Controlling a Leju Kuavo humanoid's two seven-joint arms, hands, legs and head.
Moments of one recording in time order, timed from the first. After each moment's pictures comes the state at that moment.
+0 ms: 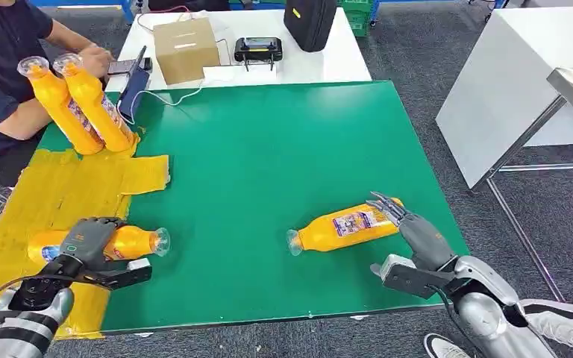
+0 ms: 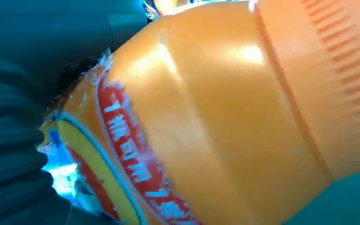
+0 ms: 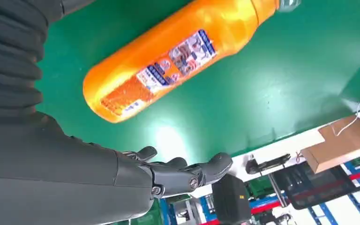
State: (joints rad) left arm -0.32 0.35 -0.17 -0.97 -1.45 0.24 -0.19; right arm -0.07 -0.46 0.29 -1.63 0.49 0.16 -0.22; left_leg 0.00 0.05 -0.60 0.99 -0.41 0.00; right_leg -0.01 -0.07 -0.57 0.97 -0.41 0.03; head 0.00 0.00
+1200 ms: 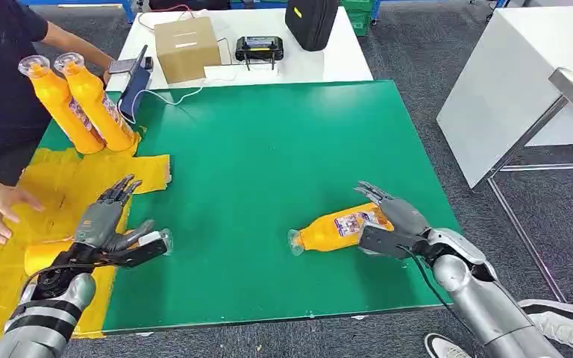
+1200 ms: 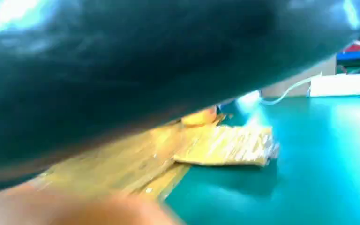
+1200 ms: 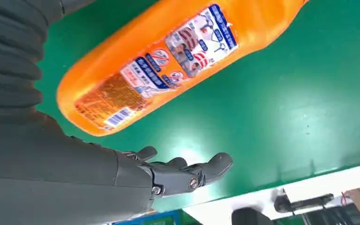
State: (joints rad) left arm -0.36 0.23 -0.12 -0.97 -1.23 0.41 -0.25; right arm -0.35 -0.39 0.45 -1.26 0.51 0.19 -0.17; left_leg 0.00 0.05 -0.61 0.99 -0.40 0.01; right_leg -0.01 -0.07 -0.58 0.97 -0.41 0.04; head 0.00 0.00
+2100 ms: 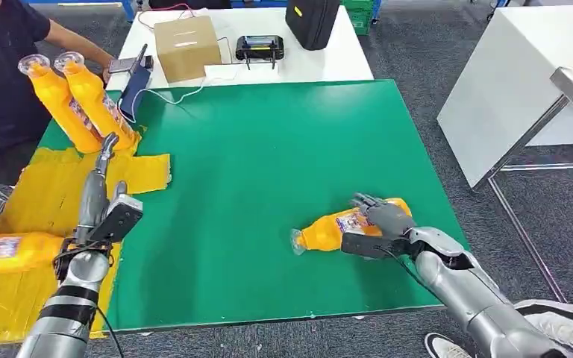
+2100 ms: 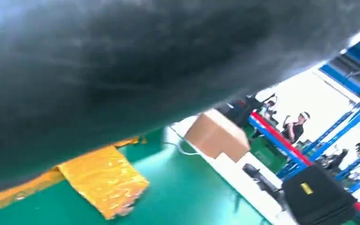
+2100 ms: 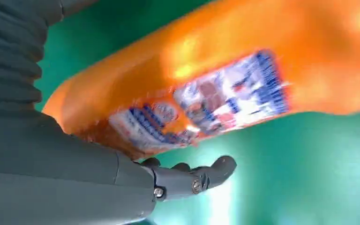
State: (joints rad) left arm -0.35 0.05 0.02 -1.16 -0.68 0.33 -0.48; right arm -0.49 -0.36 0.63 -0.98 0.67 0.12 -0.10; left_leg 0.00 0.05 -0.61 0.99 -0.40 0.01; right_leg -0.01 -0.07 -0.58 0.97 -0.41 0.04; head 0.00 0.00
